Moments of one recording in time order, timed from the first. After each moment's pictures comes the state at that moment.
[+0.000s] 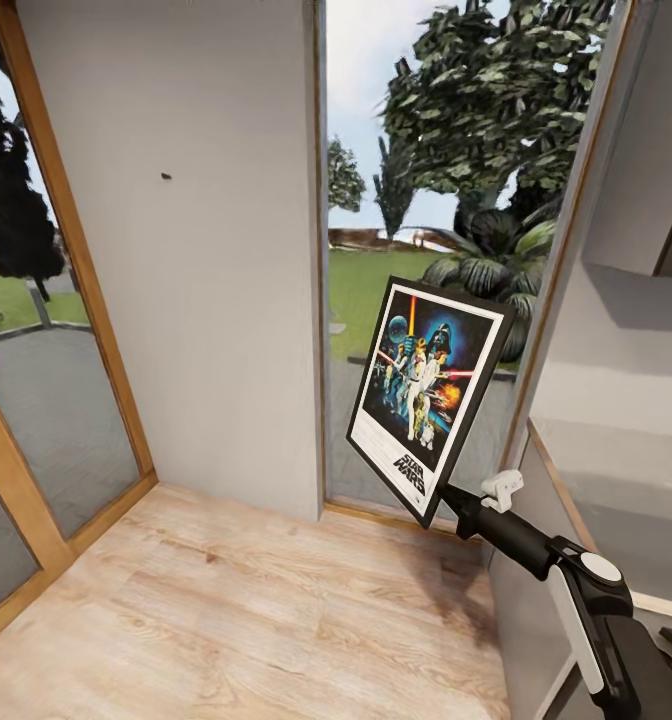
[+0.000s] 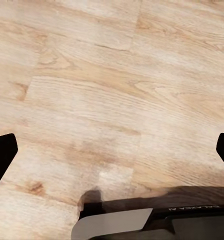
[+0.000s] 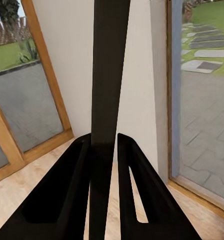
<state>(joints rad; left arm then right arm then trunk) 0.03 0.01 0.11 -0.53 -0.06 -0.21 -0.15 -0.31 -0.09 -0.18 -1.44 -0.10 0.31 0.74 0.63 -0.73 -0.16</state>
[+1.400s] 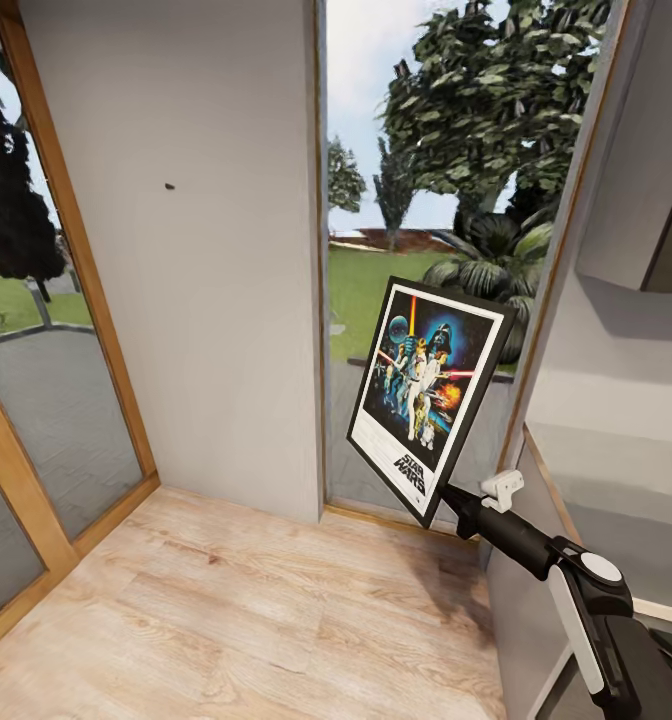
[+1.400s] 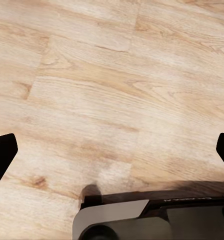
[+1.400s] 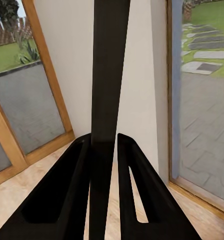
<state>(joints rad) 0.03 0.01 0.11 -0.53 -0.06 -0.21 -0.15 -0.31 -0.09 -0.18 -1.44 -0.10 0.31 0.74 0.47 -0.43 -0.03</state>
